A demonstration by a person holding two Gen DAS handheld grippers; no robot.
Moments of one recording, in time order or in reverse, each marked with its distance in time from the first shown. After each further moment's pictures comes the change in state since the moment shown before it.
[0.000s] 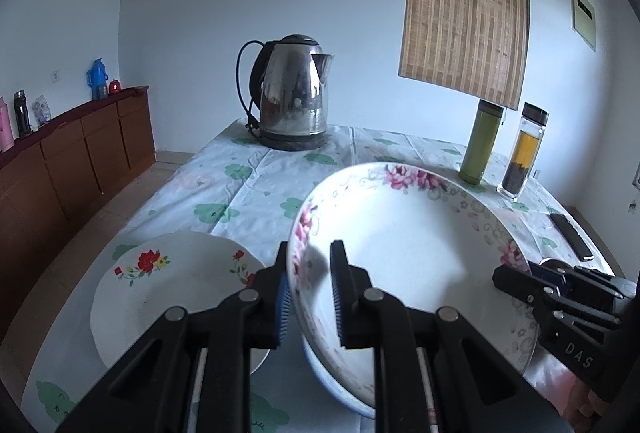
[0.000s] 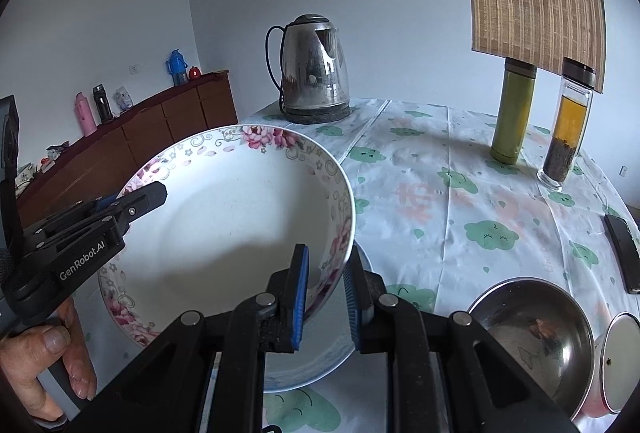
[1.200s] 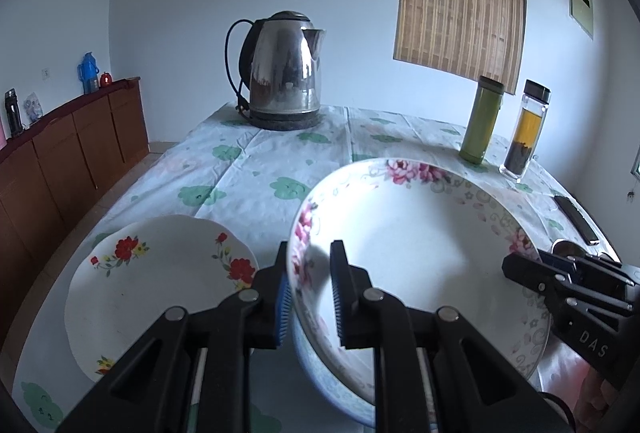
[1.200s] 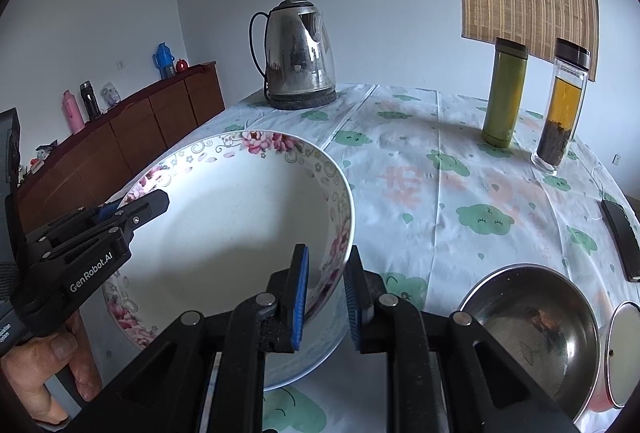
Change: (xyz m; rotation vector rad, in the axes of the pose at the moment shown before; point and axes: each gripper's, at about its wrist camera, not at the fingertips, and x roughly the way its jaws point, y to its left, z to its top) left arm 0.027 -0.006 -0.011 0.021 0.057 -0.011; right arm 0.012 -0.008 -0.006 0.021 0.041 -0.035
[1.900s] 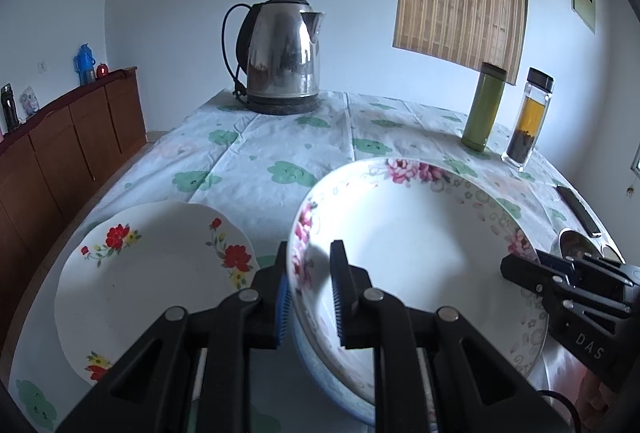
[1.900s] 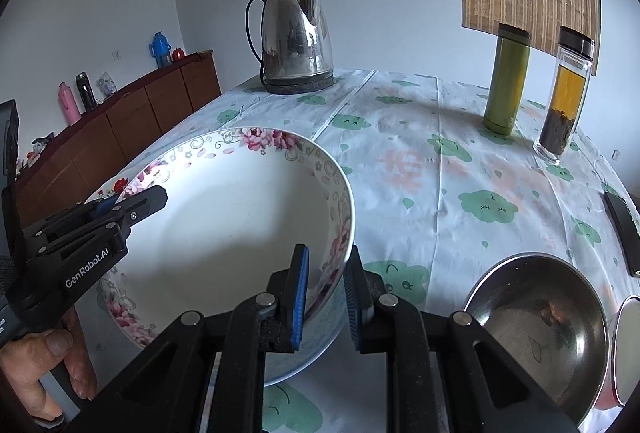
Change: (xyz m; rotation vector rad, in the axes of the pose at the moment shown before) left arm 0.012 0.000 -0.005 0.000 0.048 -0.005; right arm 0.012 0.000 -0.005 -0.004 0.047 -0.012
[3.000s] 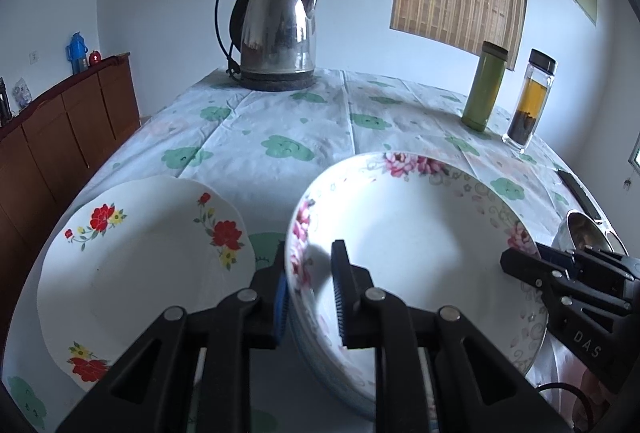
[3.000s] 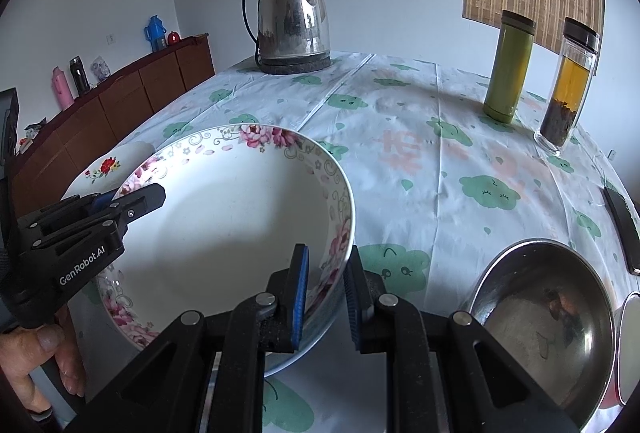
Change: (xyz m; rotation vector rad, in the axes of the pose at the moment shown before) left arm 0.015 0.000 -0.010 0.005 0.065 -0.016; right arm 0.012 0.002 -0.005 -0.022 0.053 -0.029
